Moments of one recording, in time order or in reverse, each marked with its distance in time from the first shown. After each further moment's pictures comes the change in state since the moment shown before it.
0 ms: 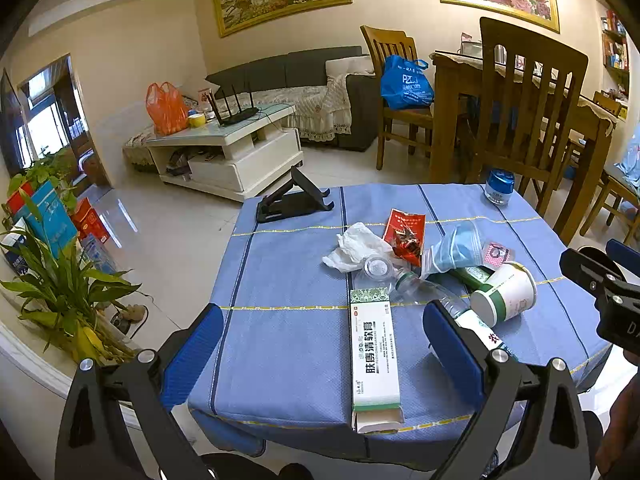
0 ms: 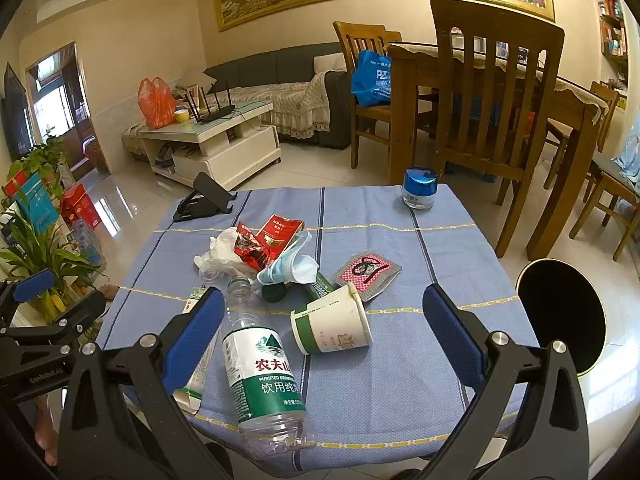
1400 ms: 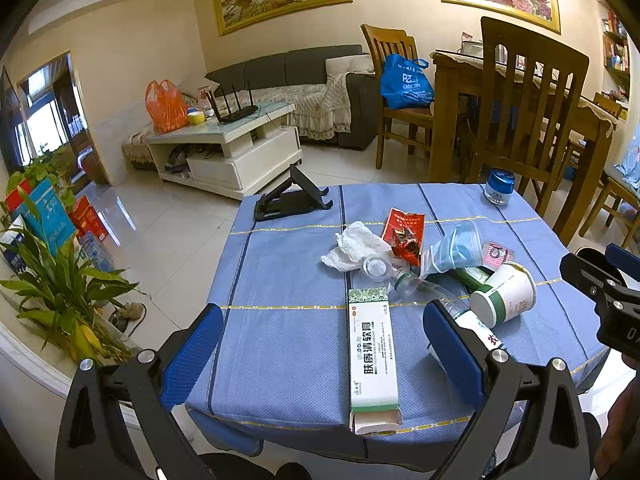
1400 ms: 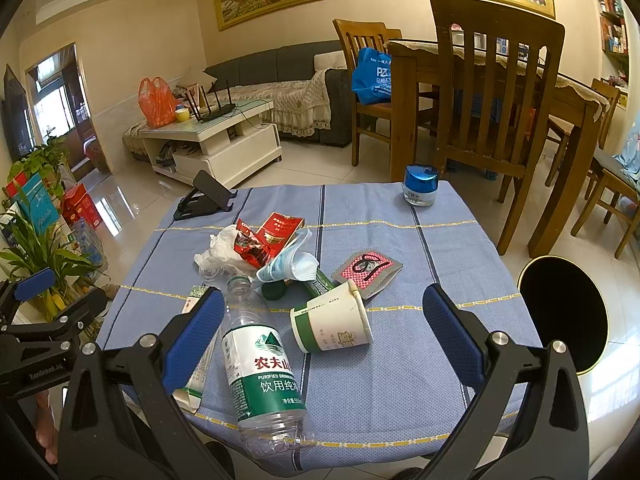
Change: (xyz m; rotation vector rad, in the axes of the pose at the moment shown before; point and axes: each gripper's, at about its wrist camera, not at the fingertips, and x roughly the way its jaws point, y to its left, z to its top) left arm 0.000 0.002 0.001 -0.010 0.009 -0.005; right arm 0.000 -0.002 0.001 0.003 0.001 0.003
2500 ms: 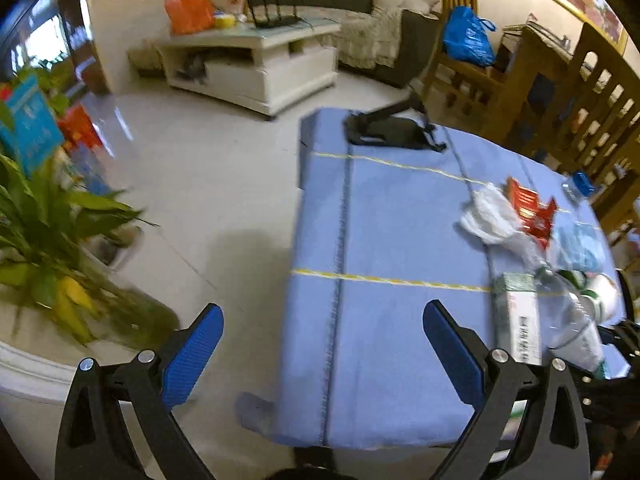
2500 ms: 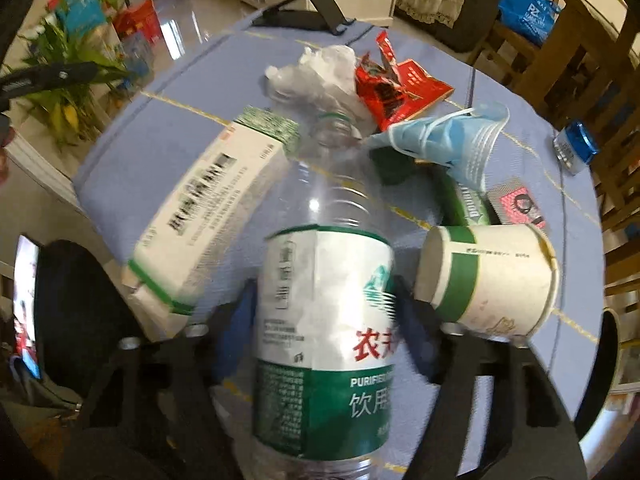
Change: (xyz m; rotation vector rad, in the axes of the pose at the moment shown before) left arm 0.116 0.167 -0.006 -0.175 0.294 -0.074; right arm 0.145 0.095 -0.056 -0.442 0.528 0.163
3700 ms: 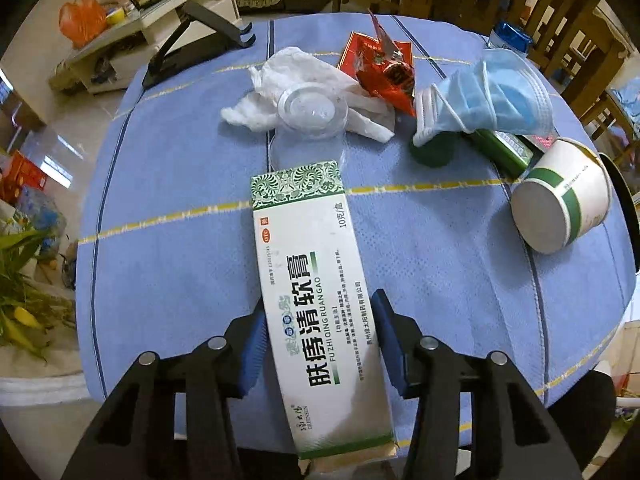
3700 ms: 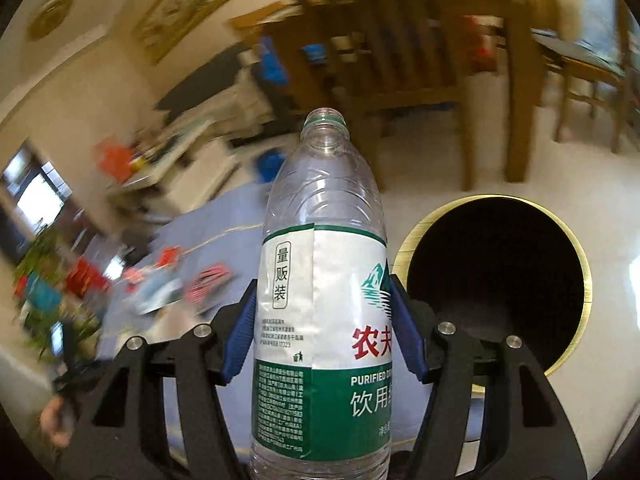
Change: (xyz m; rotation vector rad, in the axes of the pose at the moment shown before) left arm 0.065 -0.185 -0.050 0.252 0.240 -0.032; right arm -0.140 -0.336 -0.187 0.812 -0.454 -0.040
